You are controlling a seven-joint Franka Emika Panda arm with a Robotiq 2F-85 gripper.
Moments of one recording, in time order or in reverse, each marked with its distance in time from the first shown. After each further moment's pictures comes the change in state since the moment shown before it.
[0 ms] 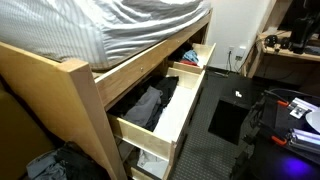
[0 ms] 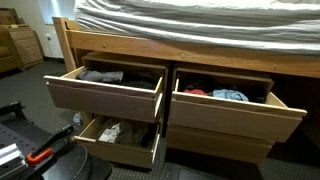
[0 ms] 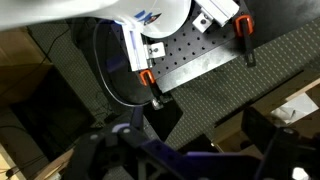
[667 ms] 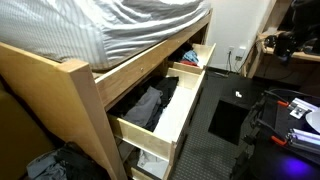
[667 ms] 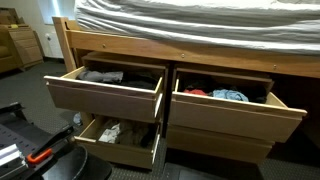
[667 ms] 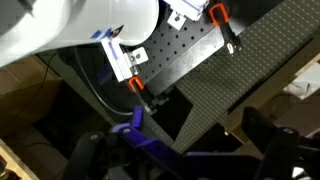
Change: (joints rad) arm -0.011 0.122 0.184 0.017 0.105 0.106 0.284
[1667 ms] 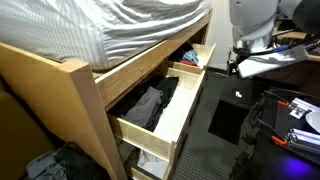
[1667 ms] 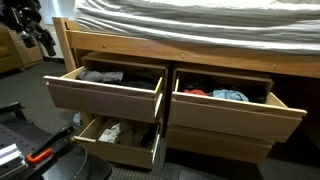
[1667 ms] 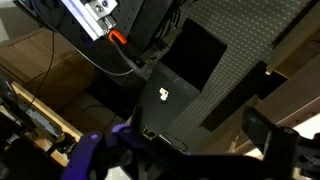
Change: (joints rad) arm -0.084 0.638 0.100 0.184 -0.510 0.241 0.659
